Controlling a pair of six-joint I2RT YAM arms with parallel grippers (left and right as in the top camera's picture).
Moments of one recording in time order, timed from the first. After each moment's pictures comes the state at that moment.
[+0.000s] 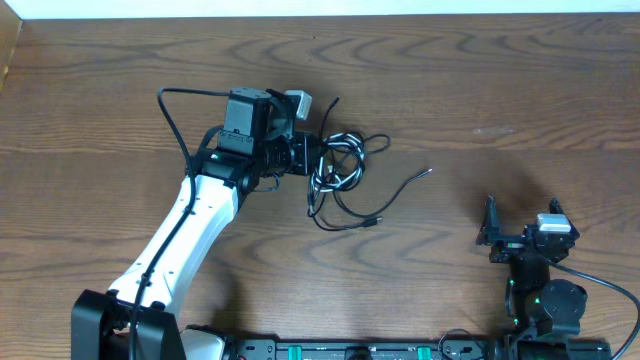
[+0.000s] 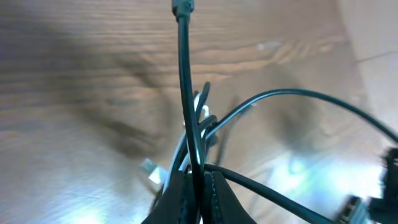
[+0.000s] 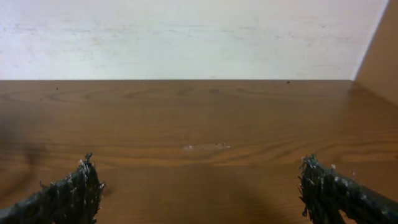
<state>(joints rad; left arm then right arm) -0.28 1.48 1.03 -0.40 0.59 -0.28 -0.05 0.01 0.01 -0.07 0.00 -0.01</state>
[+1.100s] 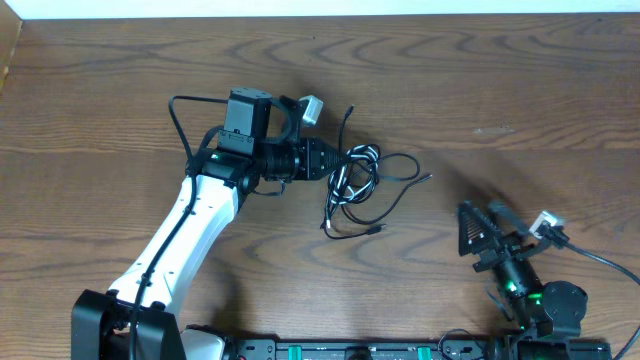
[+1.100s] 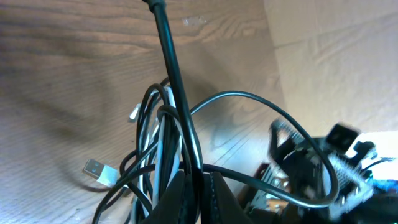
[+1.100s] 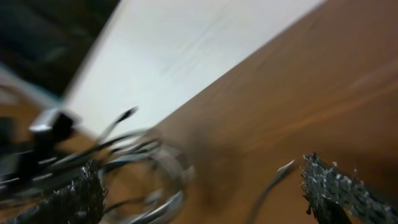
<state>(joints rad) -0.28 1.48 1.03 -0.39 0.88 -0.41 -0.05 0.01 0.01 -0.04 -0.45 0.83</state>
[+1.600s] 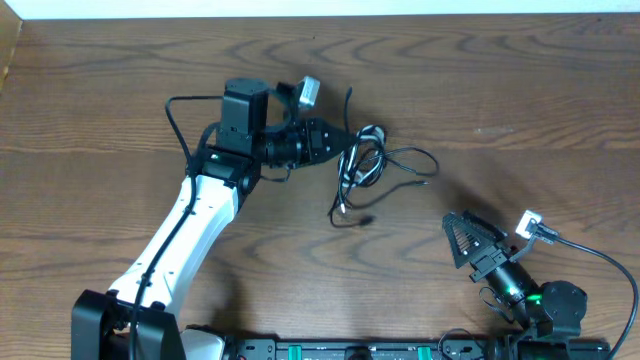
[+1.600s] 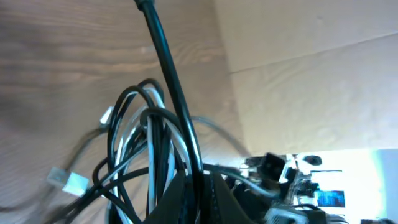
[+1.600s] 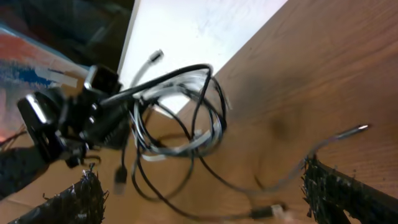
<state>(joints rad) -0.28 1.48 1.03 -0.14 0.96 -0.69 -0.05 0.01 0.01 -0.04 -0.65 0.98</state>
